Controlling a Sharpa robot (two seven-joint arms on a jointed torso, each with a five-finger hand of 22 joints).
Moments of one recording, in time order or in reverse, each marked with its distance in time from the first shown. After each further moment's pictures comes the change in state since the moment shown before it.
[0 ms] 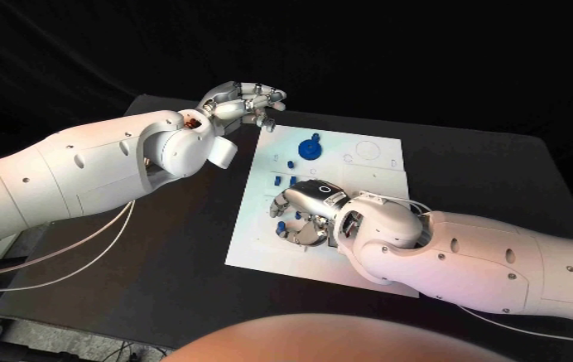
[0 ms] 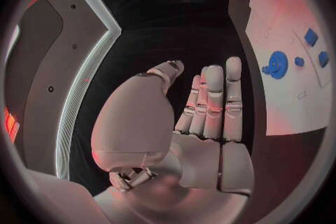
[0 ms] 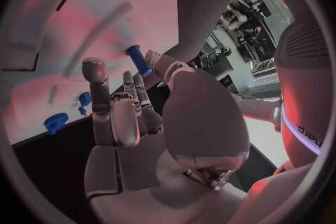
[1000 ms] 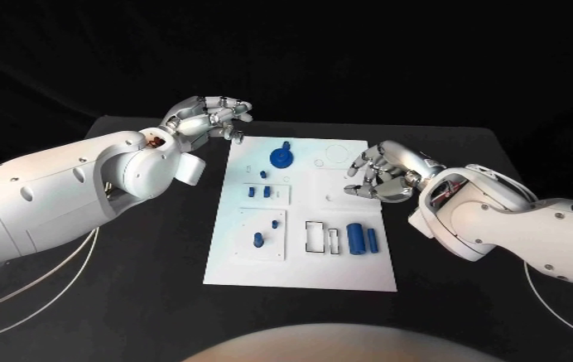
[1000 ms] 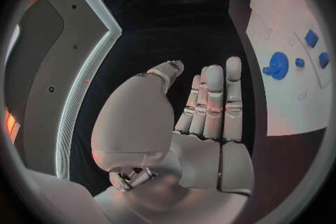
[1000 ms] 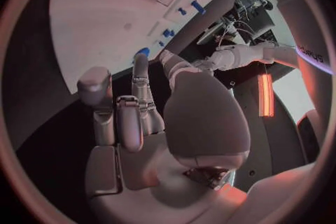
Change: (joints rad) left arm 0.000 -0.016 -0.003 0.010 0.000 -0.001 -0.001; left_hand 0.000 0.000 0.000 0.000 0.000 0.000 0.000 0.006 0.000 0.000 0.000 0.000 -0.001 0.000 0.000 0.000 0.000 0.000 0.000 0.000 0.000 -0.001; right arm 0.099 -0.484 0.003 0.154 0.362 -0.230 -0.015; right_hand -0.023 -0.009 -0.217 0.240 0.033 0.059 -0.077 0.125 0.043 0.382 -0.113 0.469 0.344 0.001 -0.080 0.077 0.147 -0.022 0.119 -0.083 0.233 0.116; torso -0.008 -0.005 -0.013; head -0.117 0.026
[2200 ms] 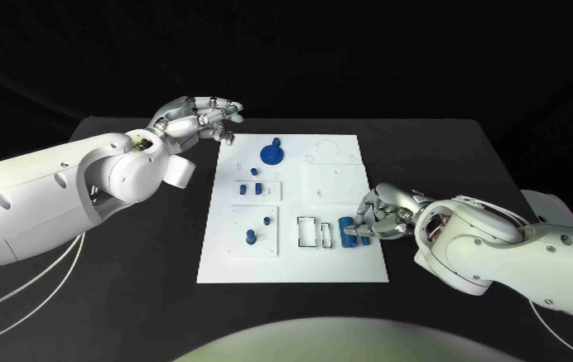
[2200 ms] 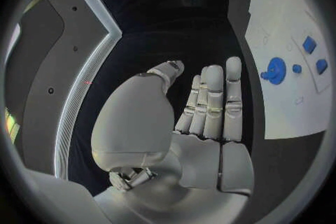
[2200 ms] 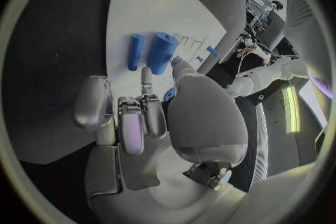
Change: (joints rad) left arm 0.000 -0.021 -0.011 0.027 -0.013 0.004 -0.005; left_hand 0.000 0.000 0.003 -0.003 0.004 -0.004 0.004 0.004 0.000 -0.004 0.004 0.004 -0.001 0.000 0.000 0.000 -0.001 0.000 0.000 0.000 0.000 -0.001; right arm -0.121 -0.032 -0.013 0.082 -0.104 0.126 -0.279; right_hand -0.114 0.071 -0.189 0.026 0.033 0.033 -0.036 0.053 0.129 0.129 -0.016 0.854 0.886 0.002 -0.012 0.076 0.002 -0.025 0.044 -0.012 0.172 0.023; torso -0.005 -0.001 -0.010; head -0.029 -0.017
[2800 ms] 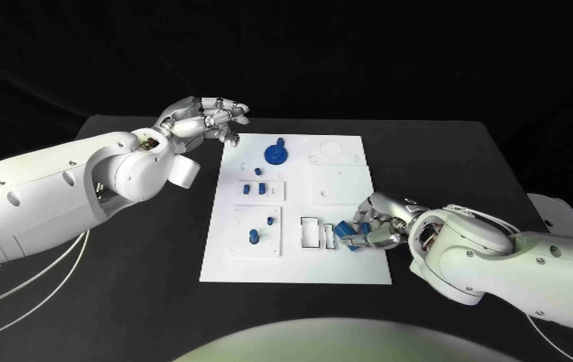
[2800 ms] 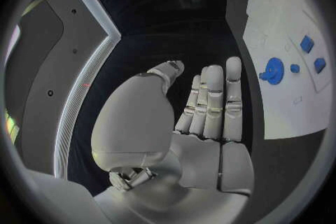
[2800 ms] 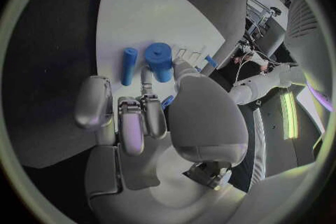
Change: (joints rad) left arm 0.000 0.000 -0.001 0.000 -0.020 0.007 -0.005; left_hand 0.000 0.000 0.000 0.000 0.000 0.000 0.000 0.000 0.000 0.000 0.000 0.000 0.000 0.000 0.000 0.000 0.000 0.000 0.000 0.000 0.000 0.000; right arm -0.027 0.045 0.001 -0.017 -0.045 0.018 -0.011; right_hand -0.004 0.004 0.000 0.000 0.008 0.002 -0.002 0.000 0.004 -0.002 -0.002 0.004 0.000 -0.004 -0.004 0.000 0.000 0.000 0.004 -0.004 0.000 0.000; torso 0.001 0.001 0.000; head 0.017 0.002
